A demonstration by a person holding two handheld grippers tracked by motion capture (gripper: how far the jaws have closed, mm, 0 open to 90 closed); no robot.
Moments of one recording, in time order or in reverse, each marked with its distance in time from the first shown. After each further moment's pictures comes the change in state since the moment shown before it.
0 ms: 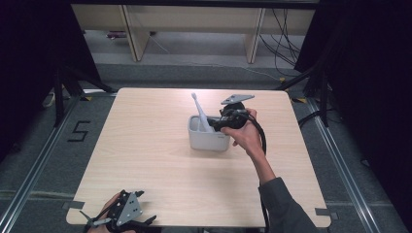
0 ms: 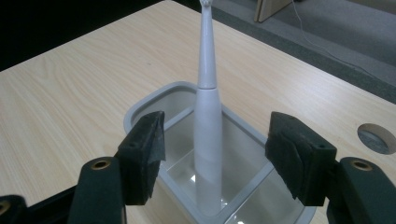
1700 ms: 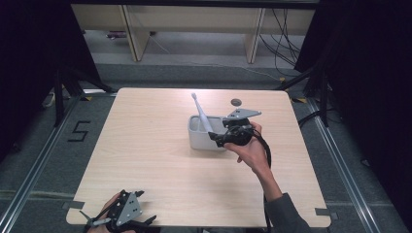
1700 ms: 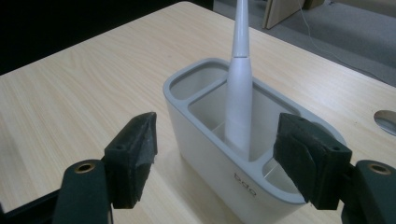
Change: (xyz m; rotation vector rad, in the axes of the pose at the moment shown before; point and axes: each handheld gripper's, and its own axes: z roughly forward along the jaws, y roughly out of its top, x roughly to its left) left arm 0.000 0.000 0.000 0.004 0.006 -0.003; right arm 0.024 -0.032 -0.024 -0.041 0.032 0.004
